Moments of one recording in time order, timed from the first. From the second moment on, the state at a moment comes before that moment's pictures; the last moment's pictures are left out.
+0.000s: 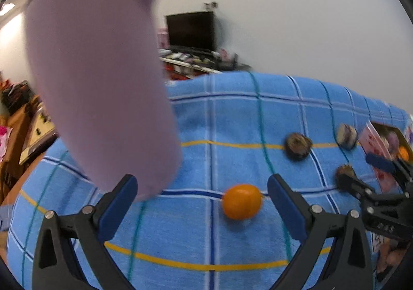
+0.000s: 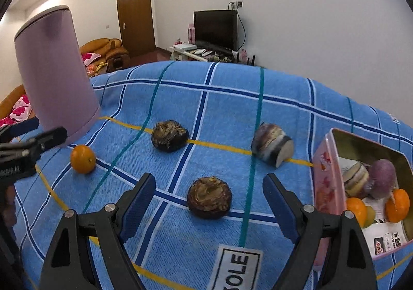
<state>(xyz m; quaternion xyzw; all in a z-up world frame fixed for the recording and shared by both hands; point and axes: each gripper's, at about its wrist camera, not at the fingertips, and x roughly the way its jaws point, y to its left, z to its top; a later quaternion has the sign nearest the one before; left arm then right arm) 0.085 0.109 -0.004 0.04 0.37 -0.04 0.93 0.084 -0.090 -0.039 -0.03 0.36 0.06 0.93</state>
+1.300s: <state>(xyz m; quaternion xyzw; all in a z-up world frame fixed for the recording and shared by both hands) 0.068 0.086 -0.009 0.04 0.31 -0.06 0.95 0.053 -0.116 -0.025 0.02 0.30 0.08 0.95</state>
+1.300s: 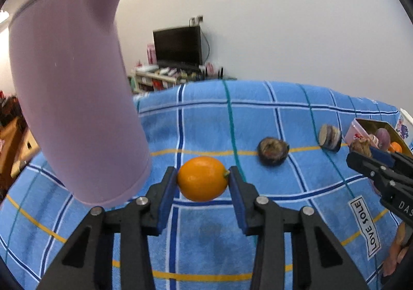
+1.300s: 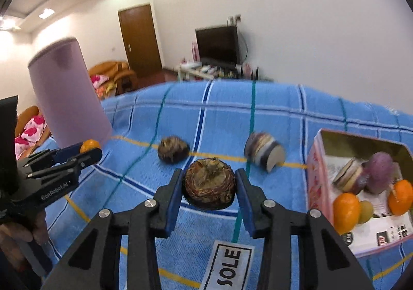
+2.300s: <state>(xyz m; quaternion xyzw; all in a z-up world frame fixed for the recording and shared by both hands) 0.034 0.053 0.003 0.05 0.27 -0.01 0.96 0.000 -0.107 -0.008 -0.04 0.22 0.04 0.97</state>
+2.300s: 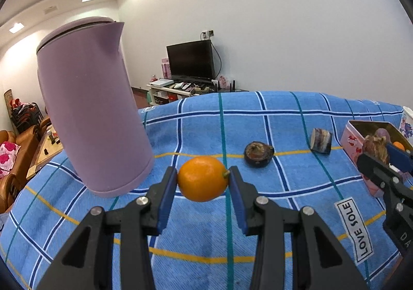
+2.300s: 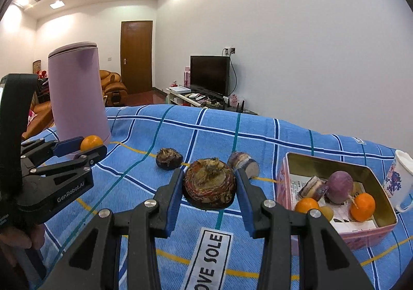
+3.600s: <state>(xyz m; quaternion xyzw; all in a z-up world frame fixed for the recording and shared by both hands) 0.006 -0.002 0.004 0.07 0.27 -0.03 0.96 -0.032 -0.151 -0.003 -0.05 0.21 0.02 0.98</state>
